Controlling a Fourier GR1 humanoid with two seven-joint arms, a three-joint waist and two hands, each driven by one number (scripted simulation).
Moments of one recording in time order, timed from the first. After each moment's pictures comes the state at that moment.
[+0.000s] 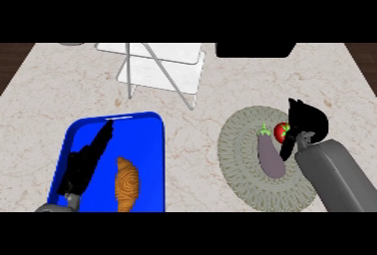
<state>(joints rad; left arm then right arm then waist) -0.02 0.30 -0.21 -1.37 0.06 0.06 0.01 -0.45 -0.34 0.26 -1.24 0.79 0.35 0.90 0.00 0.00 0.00</state>
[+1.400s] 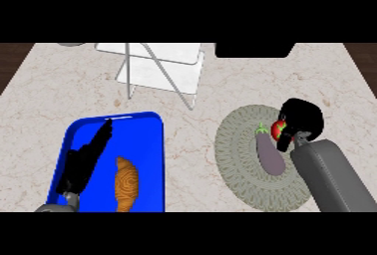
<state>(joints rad) -0.01 0.23 -0.11 -1.39 -0.01 -0.03 0.04 -0.45 -0.27 0.18 -1.16 1.02 0.22 0.70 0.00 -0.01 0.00</state>
